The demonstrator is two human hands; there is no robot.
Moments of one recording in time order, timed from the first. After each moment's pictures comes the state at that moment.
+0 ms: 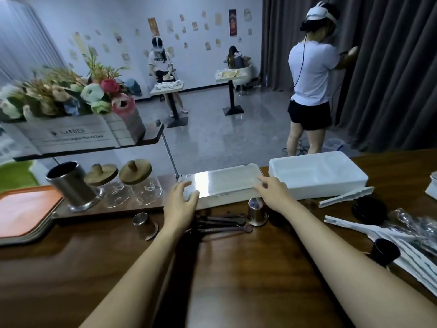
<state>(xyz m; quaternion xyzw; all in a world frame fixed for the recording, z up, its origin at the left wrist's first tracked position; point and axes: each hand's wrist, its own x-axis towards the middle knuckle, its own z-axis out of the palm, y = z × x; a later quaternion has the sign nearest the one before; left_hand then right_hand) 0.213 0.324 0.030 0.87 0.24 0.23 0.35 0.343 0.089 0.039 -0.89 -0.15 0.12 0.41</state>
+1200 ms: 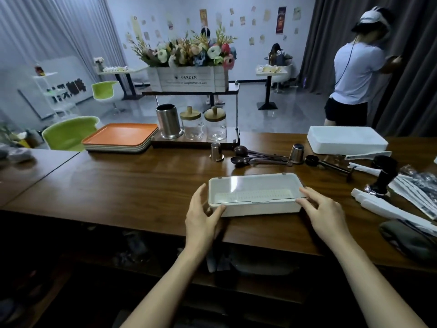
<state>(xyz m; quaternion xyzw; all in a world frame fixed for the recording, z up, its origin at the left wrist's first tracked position) -0.143 0.254 -0.011 0.76 0.23 0.32 0.51 0.019 0.003 0.018 -0.90 -0.19 -0.03 0.39</state>
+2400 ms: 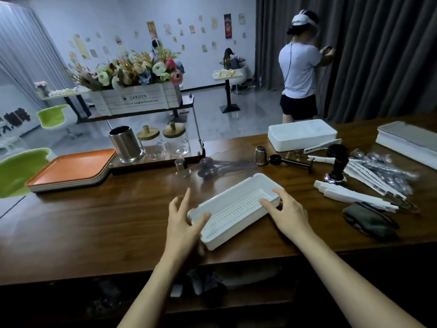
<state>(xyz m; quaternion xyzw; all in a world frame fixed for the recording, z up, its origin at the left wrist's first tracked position) -0.103 0.275 0.002 0.84 0.15 0.22 0.46 0.027 0.017 0.009 -0.91 -0.10 0.02 0.40</state>
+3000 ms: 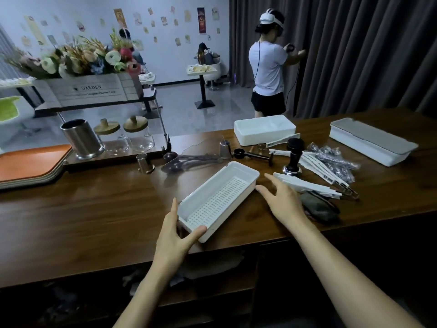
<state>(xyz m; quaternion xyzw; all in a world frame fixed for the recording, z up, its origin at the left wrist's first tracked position) -0.110 0.190 -0.016 0.82 0.14 0.14 0.54 0.047 -0.068 0.022 -0.91 -0.07 -0.03 0.40</state>
